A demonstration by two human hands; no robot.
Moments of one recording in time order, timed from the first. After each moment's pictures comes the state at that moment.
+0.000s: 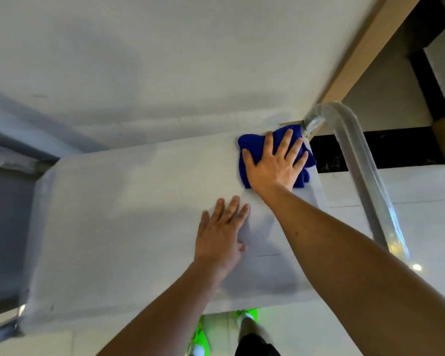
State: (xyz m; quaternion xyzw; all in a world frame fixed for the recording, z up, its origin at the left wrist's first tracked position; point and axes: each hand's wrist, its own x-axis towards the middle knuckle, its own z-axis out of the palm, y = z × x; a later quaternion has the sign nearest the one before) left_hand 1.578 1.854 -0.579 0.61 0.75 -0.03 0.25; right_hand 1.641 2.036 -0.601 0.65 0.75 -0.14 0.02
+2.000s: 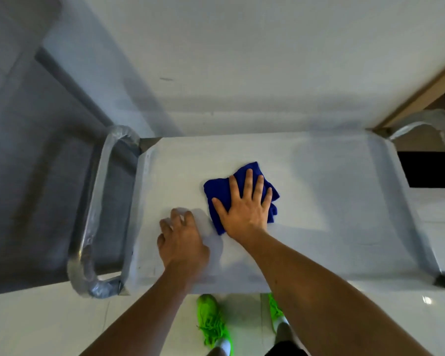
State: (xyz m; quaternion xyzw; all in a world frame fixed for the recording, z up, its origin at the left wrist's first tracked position) left_hand 1.378 1.671 -0.538 0.36 0.90 -0.08 0.22; right_hand 1.461 1.793 -0.593 0.50 0.85 -0.17 0.04
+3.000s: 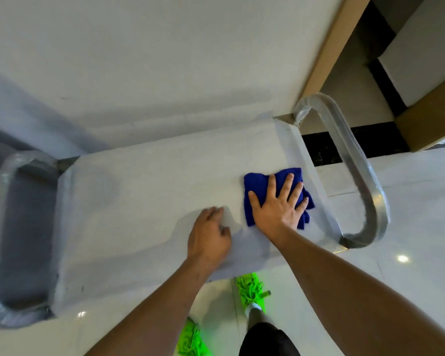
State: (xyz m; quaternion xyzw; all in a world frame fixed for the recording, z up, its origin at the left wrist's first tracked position) left_hand 1.551 1.771 -0.549 0.48 0.81 0.12 0.31; right_hand 1.690 1.877 -0.587 0.69 0.70 -0.18 0.07
